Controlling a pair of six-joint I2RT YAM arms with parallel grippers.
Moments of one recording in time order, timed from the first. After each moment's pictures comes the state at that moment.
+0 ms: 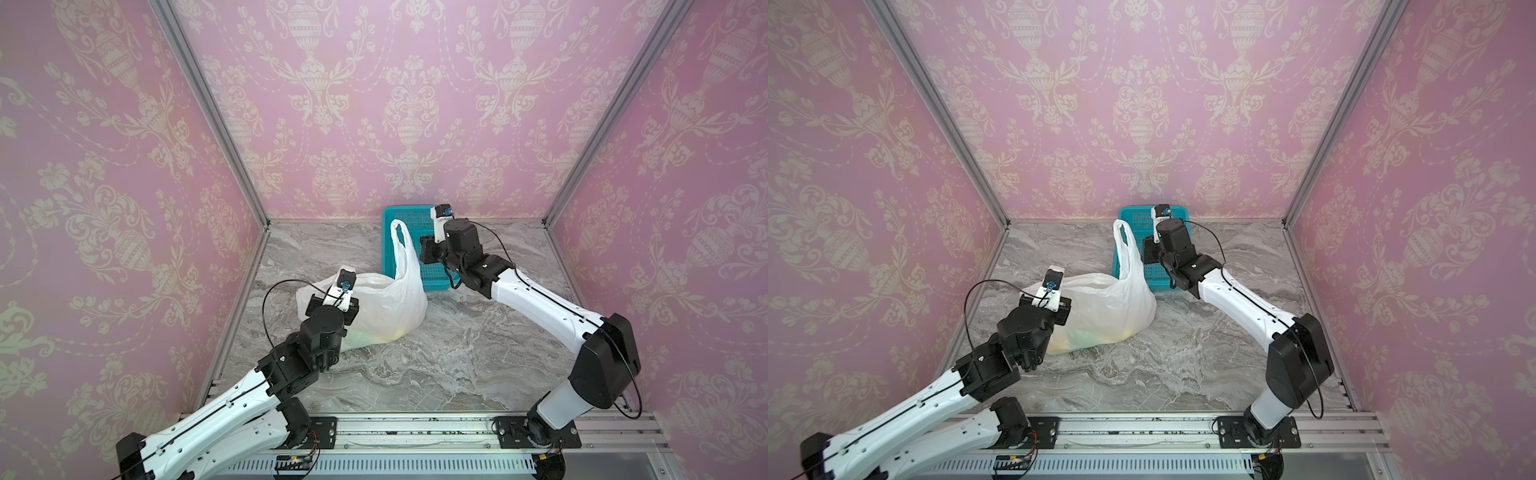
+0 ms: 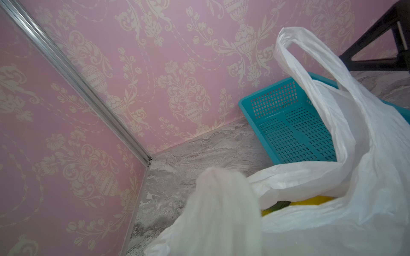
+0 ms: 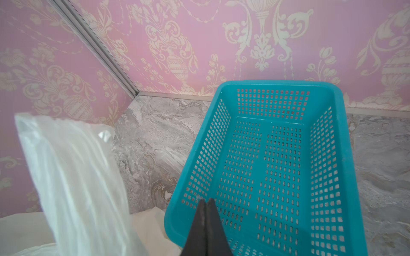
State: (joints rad) left arm -0.84 0.78 0.74 -0.18 -0.83 0.19; right arm 0.59 1.60 1.36 -0.15 0.11 0.35
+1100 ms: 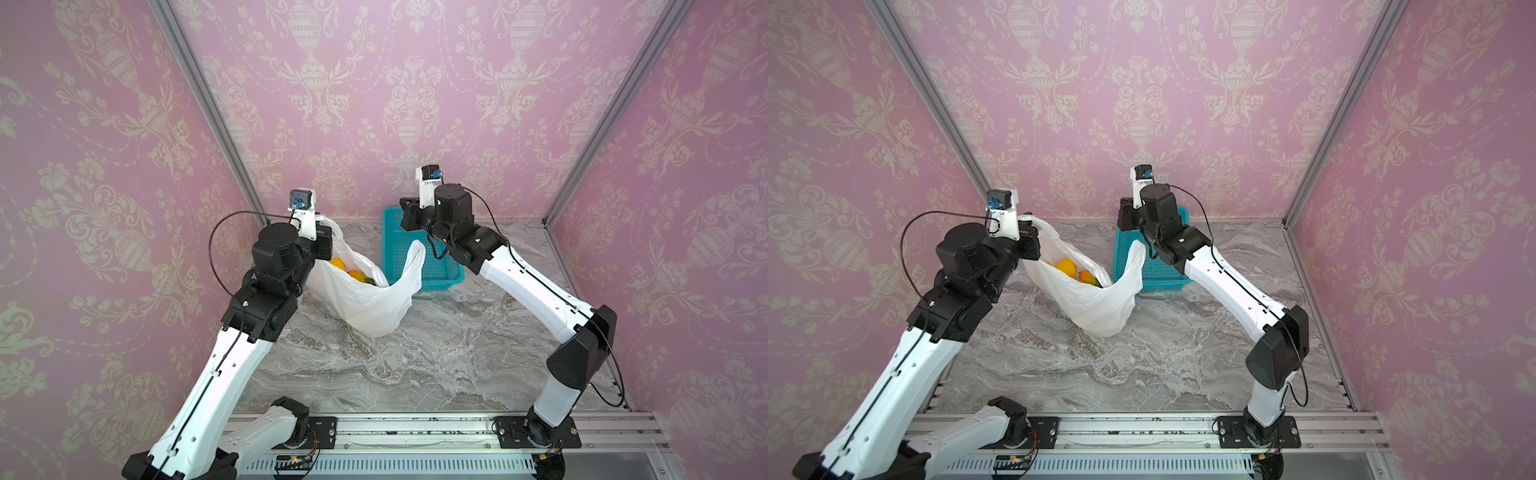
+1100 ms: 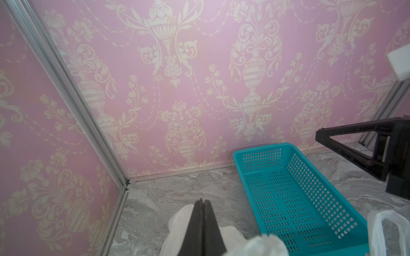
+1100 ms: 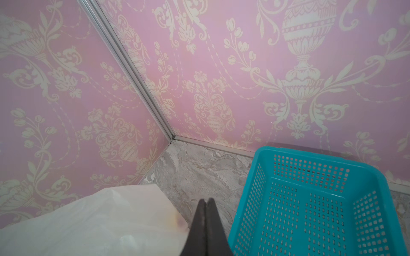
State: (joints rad) left arm -0.38 0.99 1.29 -0.42 -0.29 0.03; right arm 0.64 1.74 1.76 -0.22 0.10 0.33
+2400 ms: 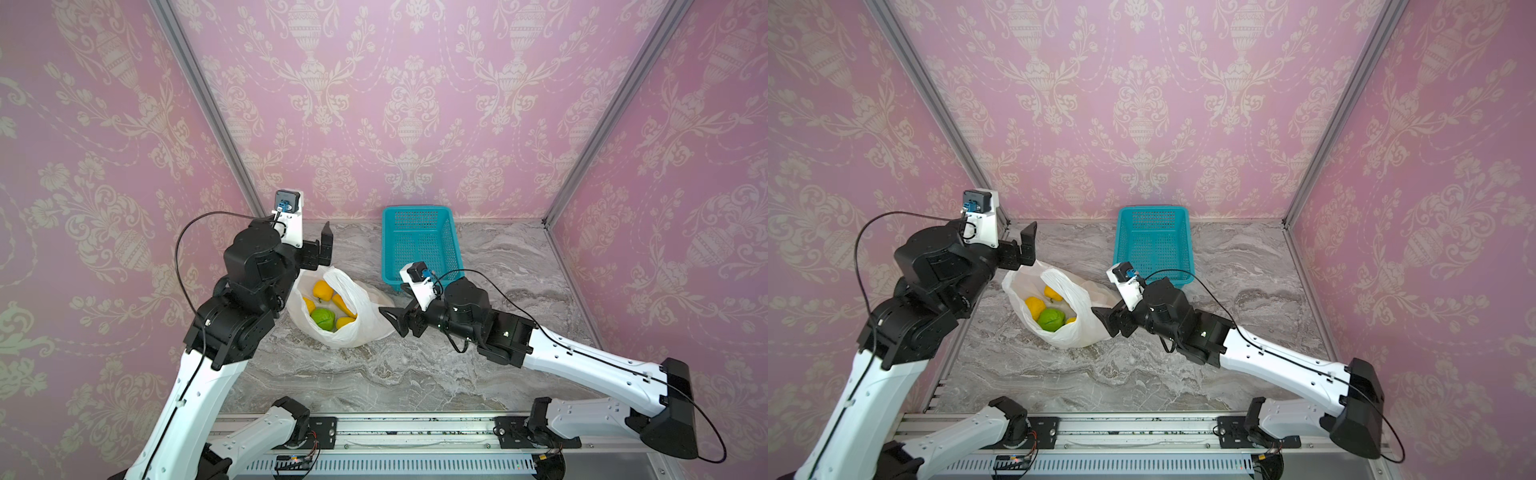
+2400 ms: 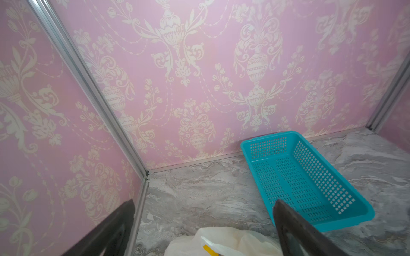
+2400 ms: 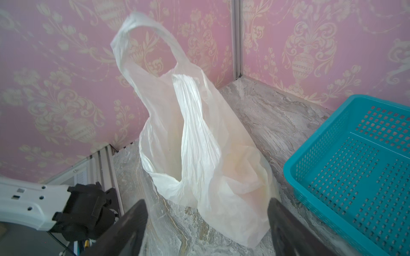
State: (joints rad) left arm -0.42 1.06 1.60 -0.73 -0.41 0.11; right arm 1.04 1.28 1.09 -0.12 0.07 0.17
